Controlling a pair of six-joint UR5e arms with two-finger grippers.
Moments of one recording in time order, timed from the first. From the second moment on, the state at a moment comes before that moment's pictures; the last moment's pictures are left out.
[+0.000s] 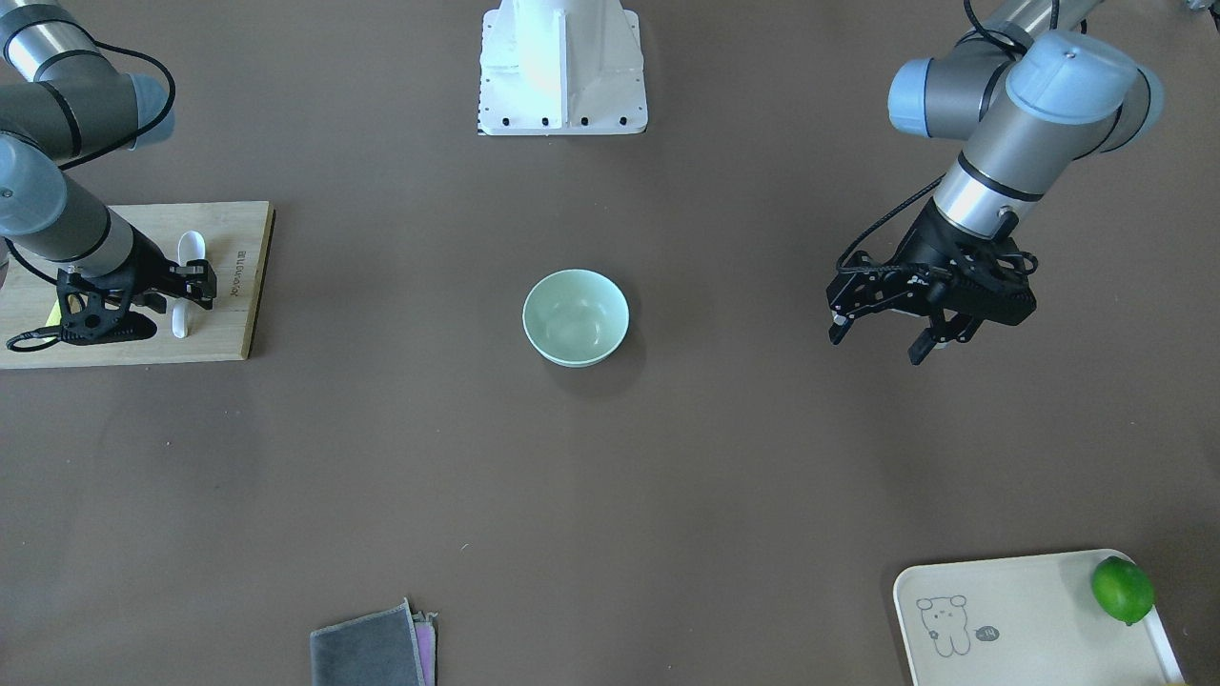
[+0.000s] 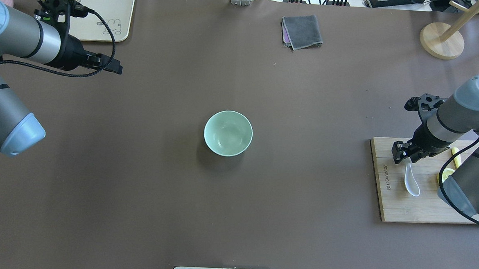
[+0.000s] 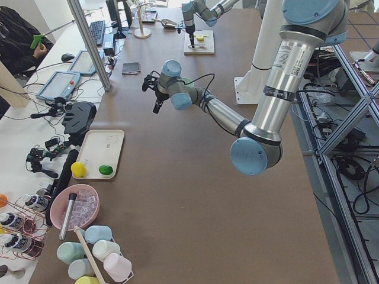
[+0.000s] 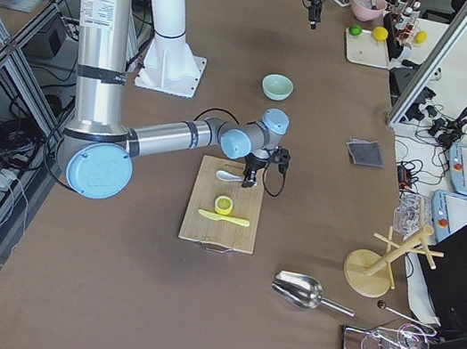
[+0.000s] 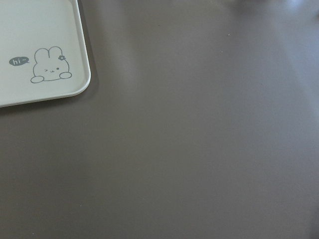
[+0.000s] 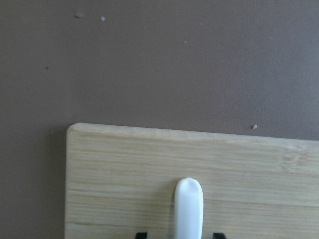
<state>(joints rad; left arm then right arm) -0.90 -1.89 -1.77 -2.06 -2.00 -0.86 0.85 -1.51 1.74 -1.38 2.20 0.71</state>
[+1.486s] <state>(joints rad) -0.95 -1.84 -1.77 -2.07 -2.01 -0.84 0.87 -1.20 1.91 -1.46 2.17 1.02</state>
